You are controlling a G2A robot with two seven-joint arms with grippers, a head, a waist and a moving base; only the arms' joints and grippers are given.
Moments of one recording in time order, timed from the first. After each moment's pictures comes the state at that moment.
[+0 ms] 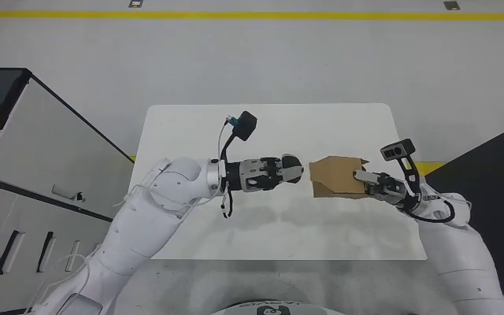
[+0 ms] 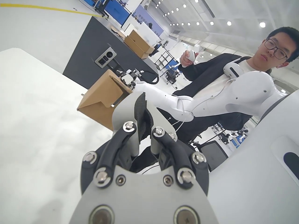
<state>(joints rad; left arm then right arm) 1.15 -1.12 -1.00 -1.84 -0.03 -0.51 -0.75 -1.52 -0.97 1.54 -1.48 0.92 -0.36 1.42</state>
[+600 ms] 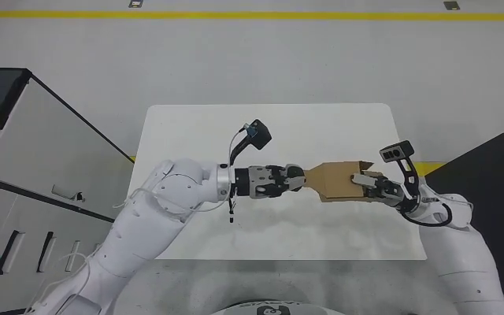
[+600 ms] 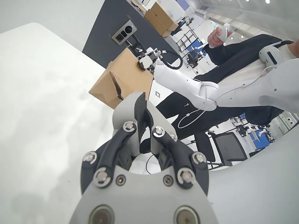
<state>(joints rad) 1.13 -1.12 -0.96 -1.88 0.11 -0.36 -0.82 -1.53 -0.98 1.55 -1.49 0.88 -0.39 1.43</state>
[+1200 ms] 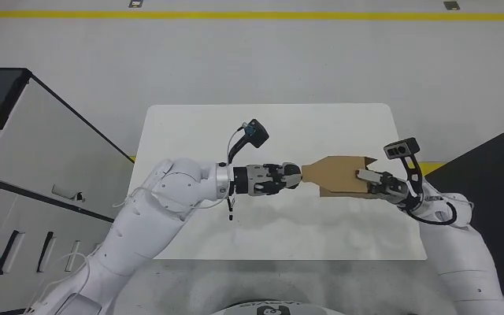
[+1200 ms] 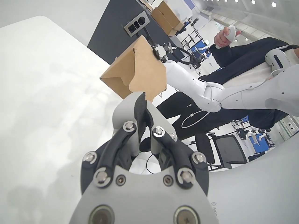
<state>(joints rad) 1.13 -1.12 -0.96 -1.85 0.11 -0.36 -0.82 -1.52 -0.99 1.56 -1.49 0.94 -0.39 1.43</state>
